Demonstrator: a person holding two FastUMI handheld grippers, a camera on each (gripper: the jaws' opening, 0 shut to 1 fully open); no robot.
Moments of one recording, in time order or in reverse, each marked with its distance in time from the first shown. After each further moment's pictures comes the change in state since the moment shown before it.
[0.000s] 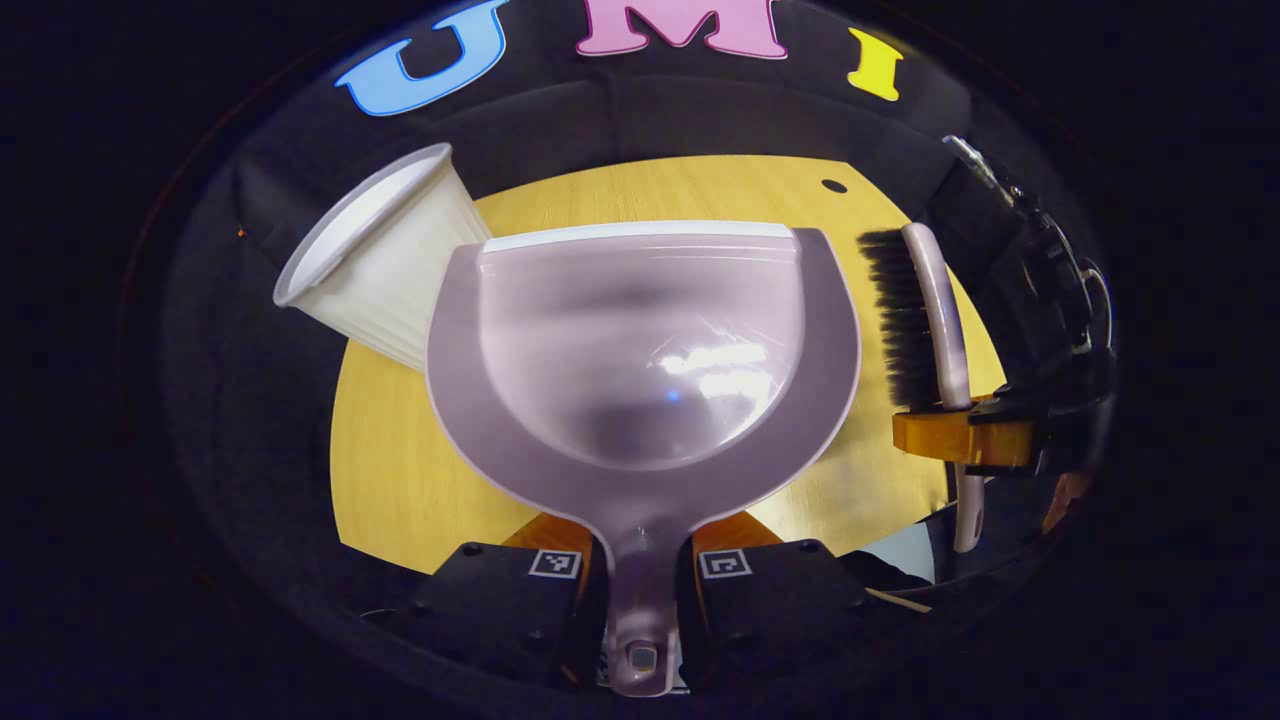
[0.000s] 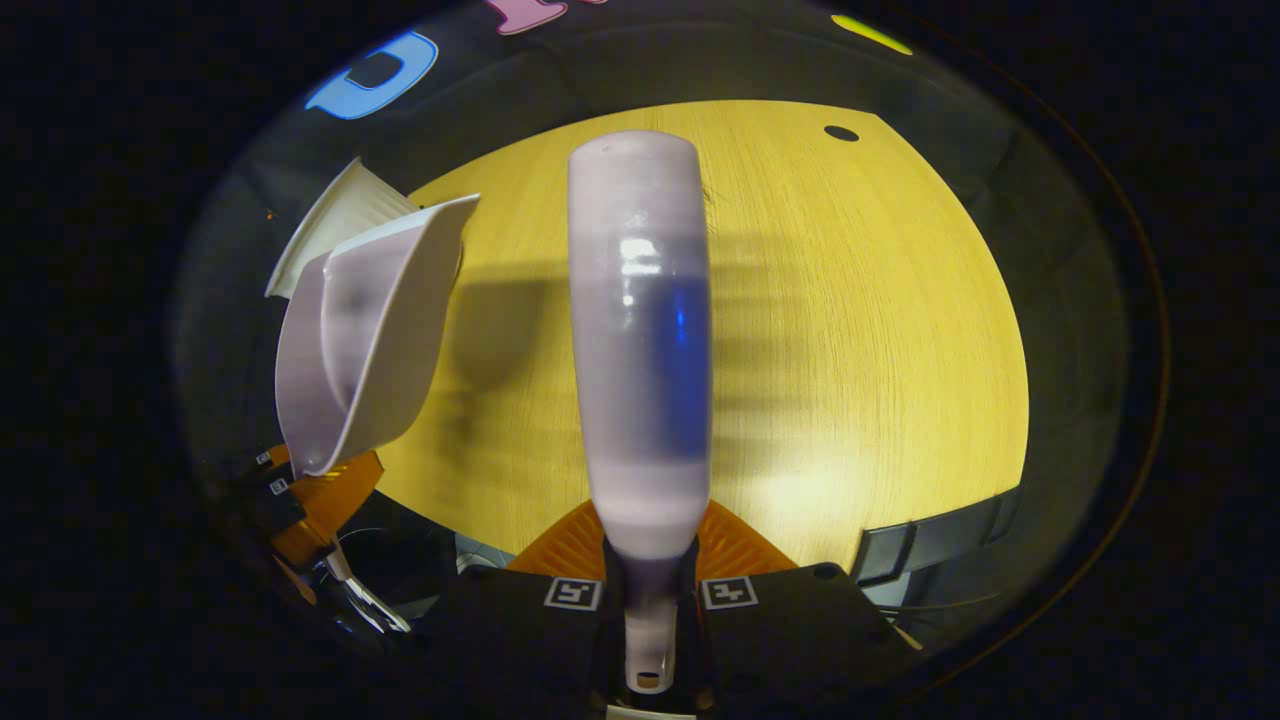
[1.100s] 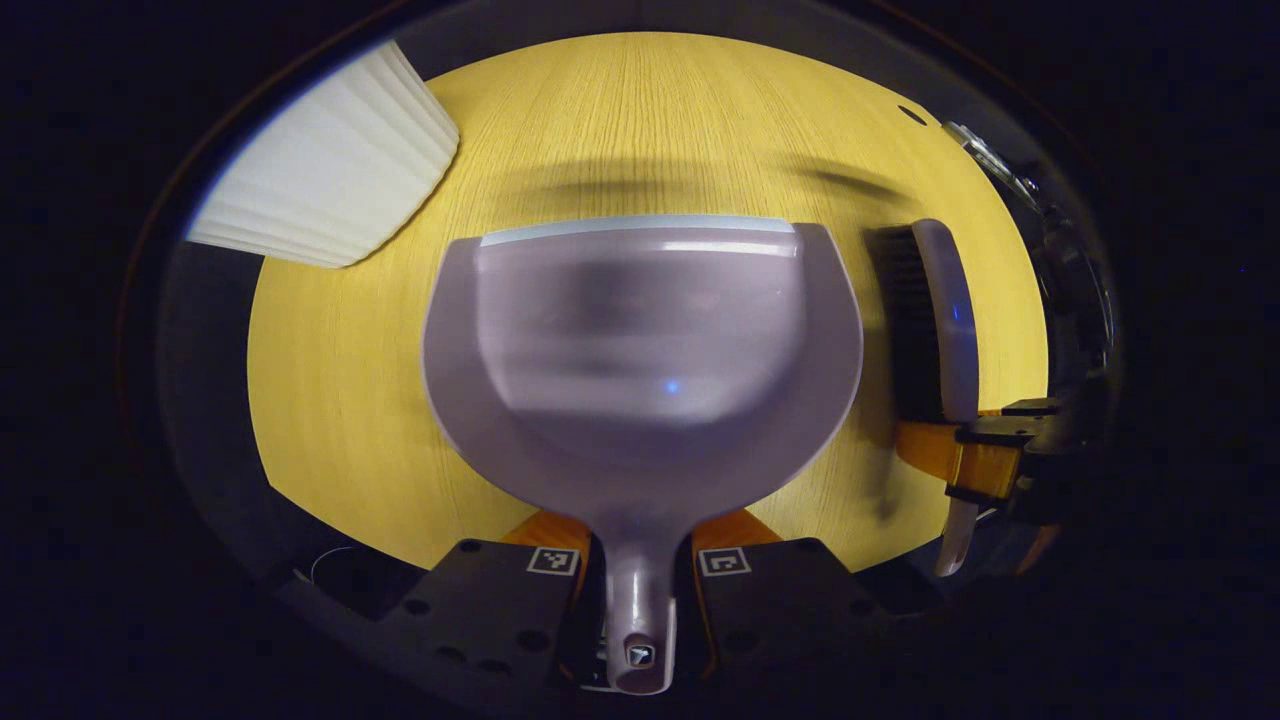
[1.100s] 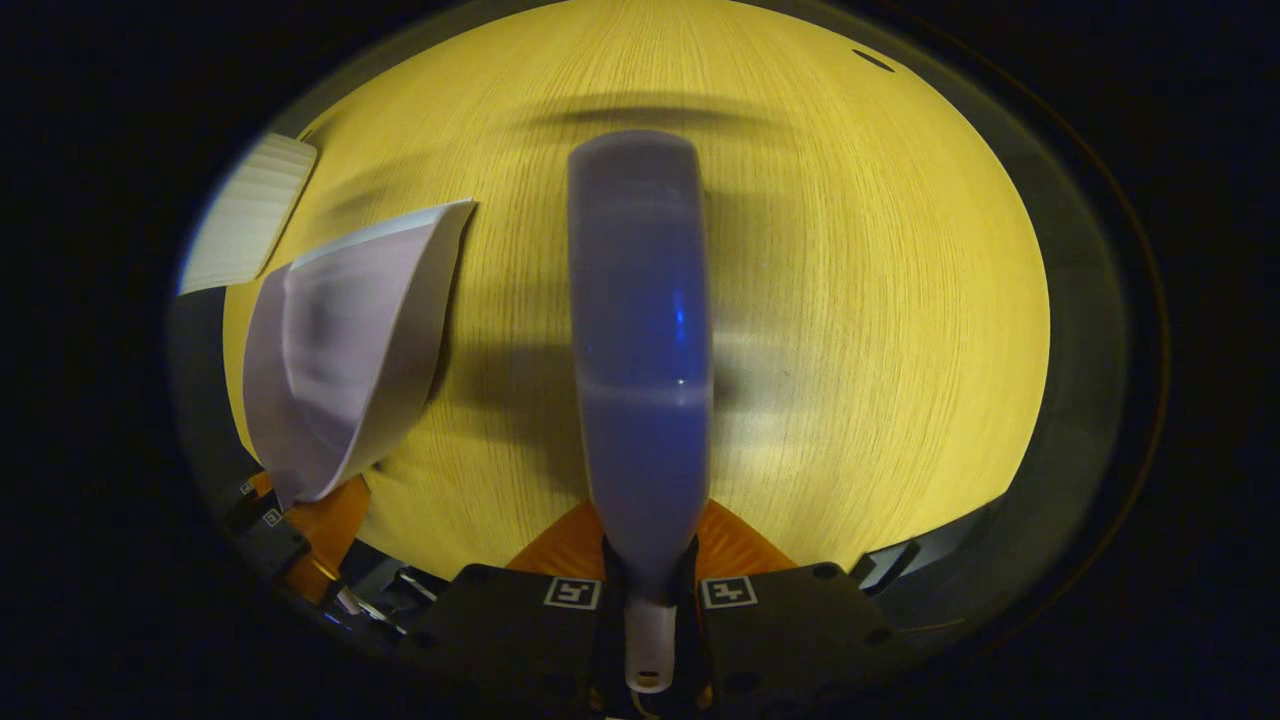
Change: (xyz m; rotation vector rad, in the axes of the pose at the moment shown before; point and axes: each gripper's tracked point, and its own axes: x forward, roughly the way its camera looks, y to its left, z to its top) left arm 0.022 -0.001 0.012 -0.120 0.334 -0.070; right arm 0.025 -0.008 -0.025 -0.005 0.326 -0.193
